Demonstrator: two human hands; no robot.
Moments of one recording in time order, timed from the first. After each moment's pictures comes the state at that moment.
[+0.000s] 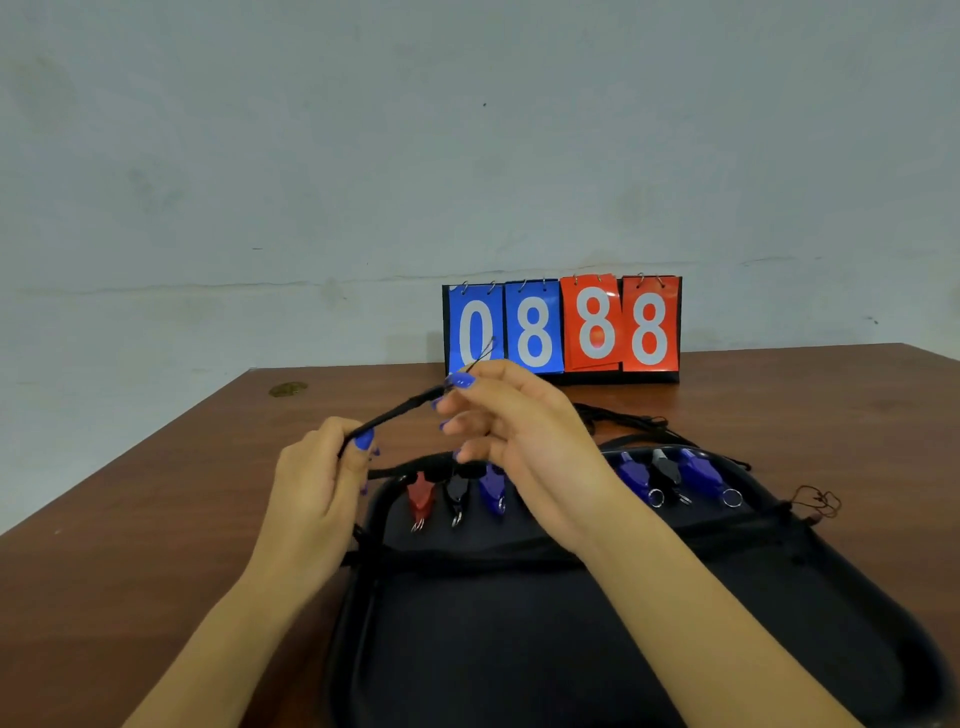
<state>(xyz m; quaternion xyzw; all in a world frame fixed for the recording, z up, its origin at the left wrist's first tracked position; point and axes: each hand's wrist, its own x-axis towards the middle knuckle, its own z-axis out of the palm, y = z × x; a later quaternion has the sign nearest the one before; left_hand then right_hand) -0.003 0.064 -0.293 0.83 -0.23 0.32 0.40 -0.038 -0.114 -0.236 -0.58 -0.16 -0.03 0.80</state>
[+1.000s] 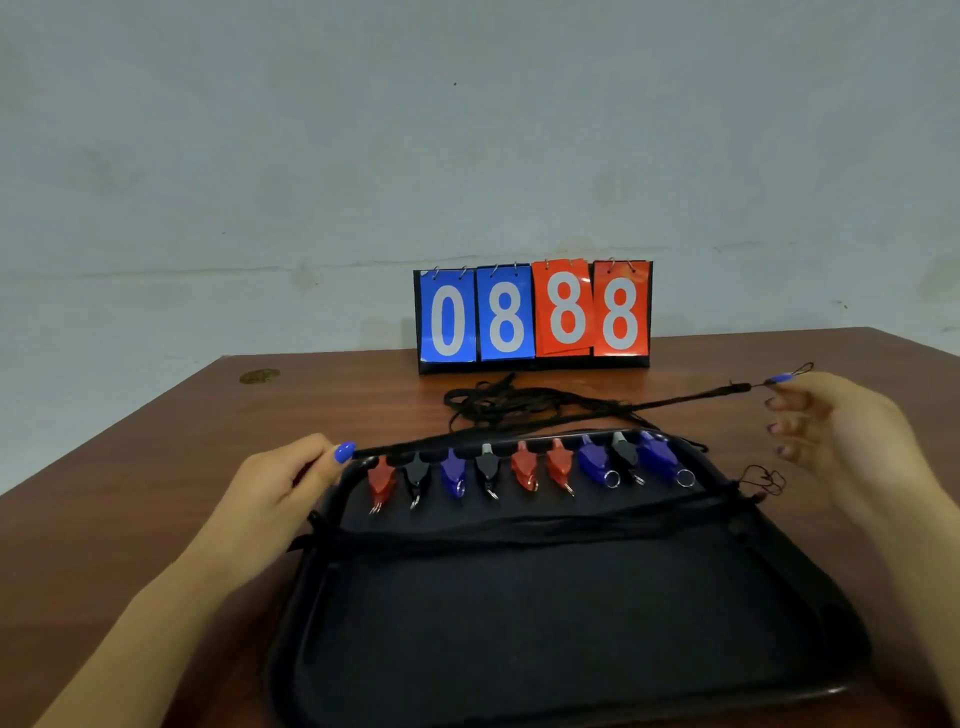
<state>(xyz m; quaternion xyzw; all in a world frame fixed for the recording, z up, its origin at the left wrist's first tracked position) -0.004 0.068 -0.294 0.89 -0.22 0.19 0.35 -0.081 -0.324 -0.255 -0.64 0.18 -0.28 0.70</state>
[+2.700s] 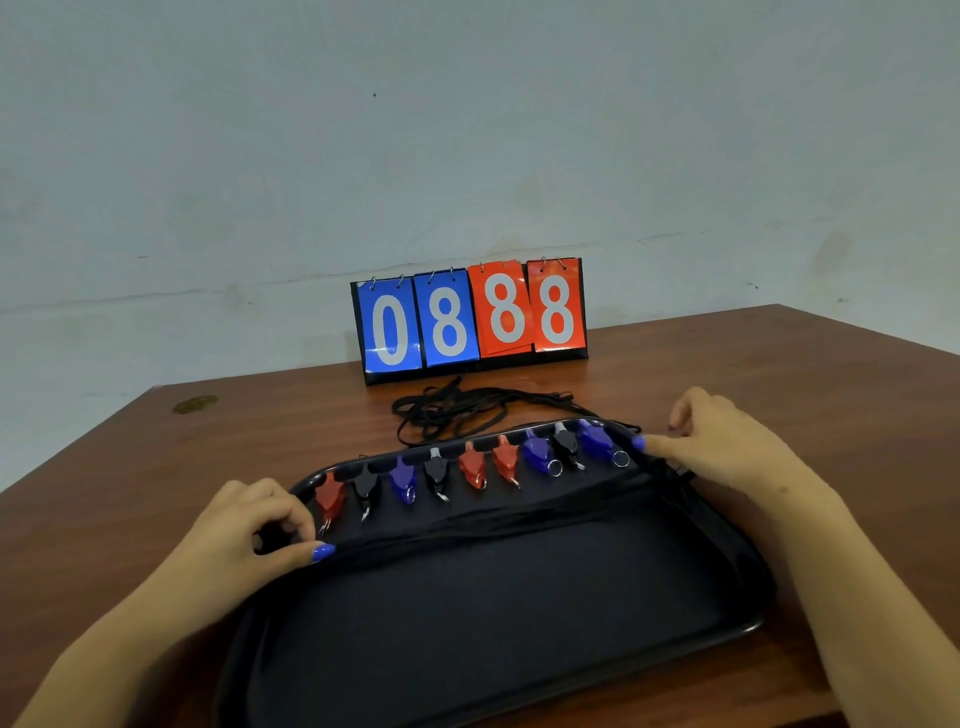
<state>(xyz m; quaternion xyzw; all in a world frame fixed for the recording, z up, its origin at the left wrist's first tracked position) 0.010 0.078 -0.310 0.92 -0.29 0.10 0.24 -0.068 -0.337 -0.284 -0.94 0.19 -0.10 0.24</state>
